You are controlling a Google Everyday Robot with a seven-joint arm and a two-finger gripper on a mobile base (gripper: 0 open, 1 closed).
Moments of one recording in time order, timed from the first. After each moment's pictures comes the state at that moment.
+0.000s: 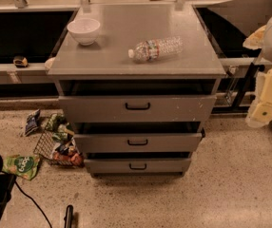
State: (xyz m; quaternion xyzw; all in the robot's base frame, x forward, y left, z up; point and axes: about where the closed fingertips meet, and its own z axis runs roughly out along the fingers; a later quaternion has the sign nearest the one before) arm 0.438 -0.217 0.976 -0.60 0.78 -0.03 0.16
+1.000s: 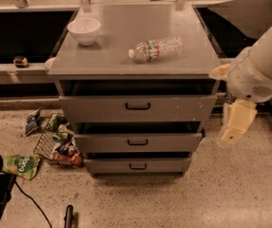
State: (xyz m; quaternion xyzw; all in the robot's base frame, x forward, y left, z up) arm 0.455 -0.184 0.891 -0.65 0.74 0.03 0.18
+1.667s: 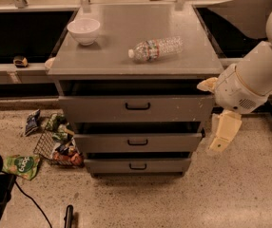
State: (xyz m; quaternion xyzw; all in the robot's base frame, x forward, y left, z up) arm 0.459 -0.165 0.851 -0.66 0.72 0.08 0.19
